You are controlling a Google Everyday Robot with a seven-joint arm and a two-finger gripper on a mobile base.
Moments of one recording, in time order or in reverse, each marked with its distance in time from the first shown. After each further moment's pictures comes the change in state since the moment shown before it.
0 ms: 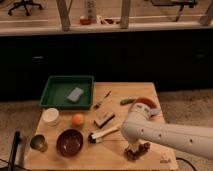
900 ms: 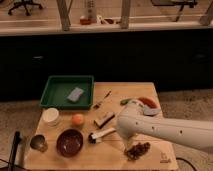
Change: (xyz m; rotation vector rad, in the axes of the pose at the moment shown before) arm -0.014 -0.025 0.015 -0.019 -0.076 0.036
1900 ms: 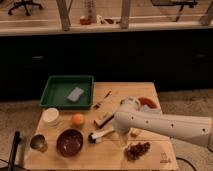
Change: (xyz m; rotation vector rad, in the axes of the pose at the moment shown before) arm -0.002 -0.028 0.030 -0.009 -0.043 0.049
